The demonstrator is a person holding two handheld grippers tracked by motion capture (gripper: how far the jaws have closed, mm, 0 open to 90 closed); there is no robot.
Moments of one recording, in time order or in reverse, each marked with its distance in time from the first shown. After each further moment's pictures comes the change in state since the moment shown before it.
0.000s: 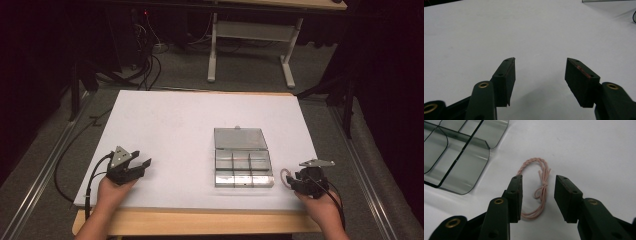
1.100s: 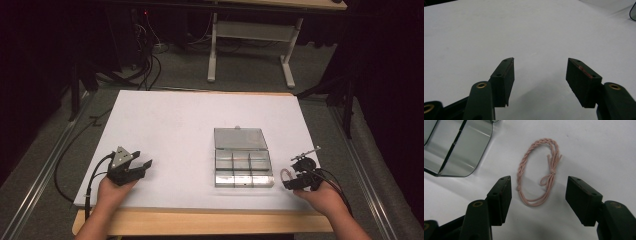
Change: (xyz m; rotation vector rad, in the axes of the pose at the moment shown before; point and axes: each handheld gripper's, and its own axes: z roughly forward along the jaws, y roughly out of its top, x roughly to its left) left arm -0.001 -0.001 -0.001 -0.005 -0.012 0.016; right arm 0.000 0.031 0.007 0.309 0.043 -0.085
